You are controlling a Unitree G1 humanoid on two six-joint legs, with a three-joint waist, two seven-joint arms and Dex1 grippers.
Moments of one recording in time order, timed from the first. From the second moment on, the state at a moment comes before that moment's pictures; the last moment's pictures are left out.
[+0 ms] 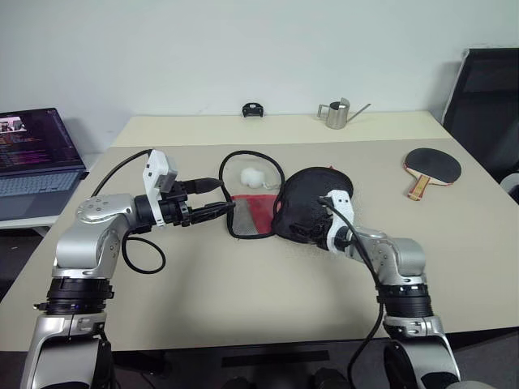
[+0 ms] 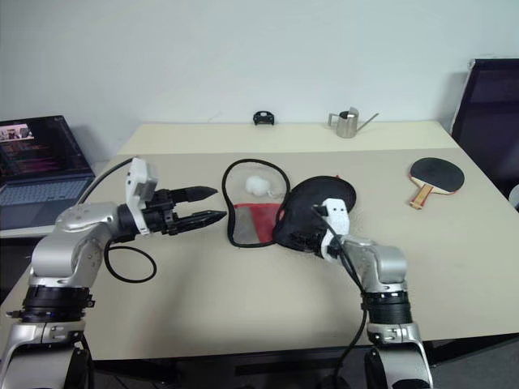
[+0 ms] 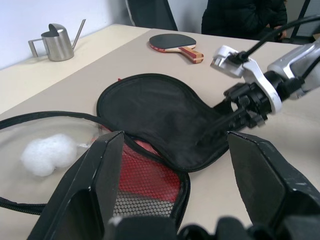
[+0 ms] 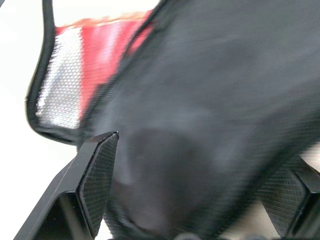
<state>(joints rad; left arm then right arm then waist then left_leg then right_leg) -0.60 0.72 0.12 0.13 -0.49 0.40 -1.17 -0.64 -0.06 -0.10 0.04 0.34 1.10 0.29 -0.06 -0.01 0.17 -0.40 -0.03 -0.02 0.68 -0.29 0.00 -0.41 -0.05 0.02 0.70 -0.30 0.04</state>
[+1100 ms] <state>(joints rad) -0.57 0.72 0.12 0.13 -0.47 0.38 -1.15 -0.86 -0.49 -0.05 0.32 0.41 1.23 0.51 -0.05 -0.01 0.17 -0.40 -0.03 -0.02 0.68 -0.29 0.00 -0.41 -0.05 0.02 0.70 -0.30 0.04</state>
